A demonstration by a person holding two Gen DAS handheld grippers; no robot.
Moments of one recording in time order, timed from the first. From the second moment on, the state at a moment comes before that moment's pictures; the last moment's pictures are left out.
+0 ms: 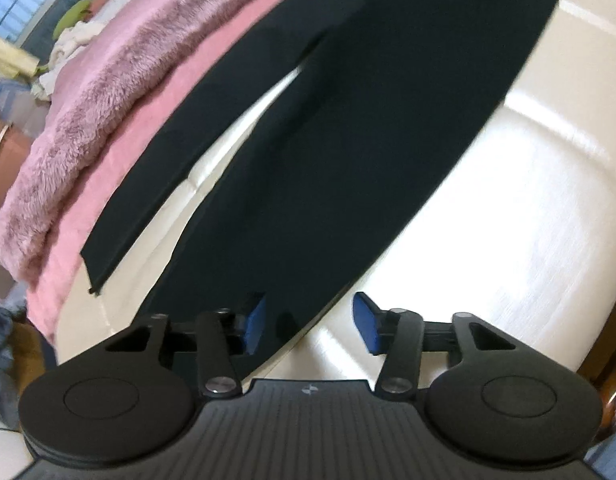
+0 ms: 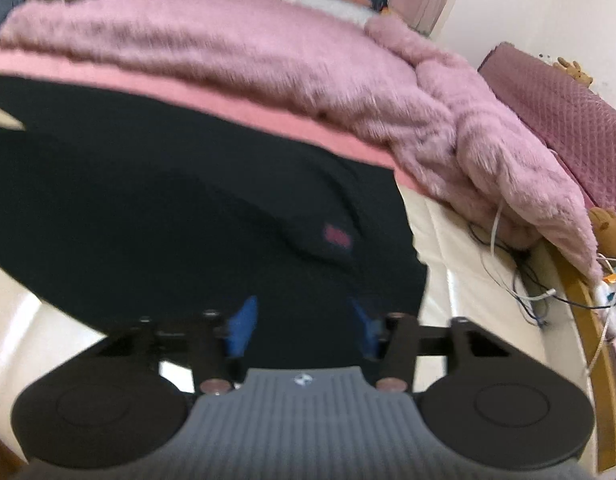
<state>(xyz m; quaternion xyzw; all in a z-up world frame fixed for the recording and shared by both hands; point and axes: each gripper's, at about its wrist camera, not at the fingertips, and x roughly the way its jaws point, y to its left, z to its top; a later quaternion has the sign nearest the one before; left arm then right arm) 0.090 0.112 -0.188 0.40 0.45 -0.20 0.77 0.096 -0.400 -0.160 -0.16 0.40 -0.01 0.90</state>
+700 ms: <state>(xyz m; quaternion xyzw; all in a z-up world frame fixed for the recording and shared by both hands) 0.121 0.107 -0.185 0.37 0.47 -0.11 0.79 0.078 -0.446 -0.192 -0.40 0.47 0.10 0.78</state>
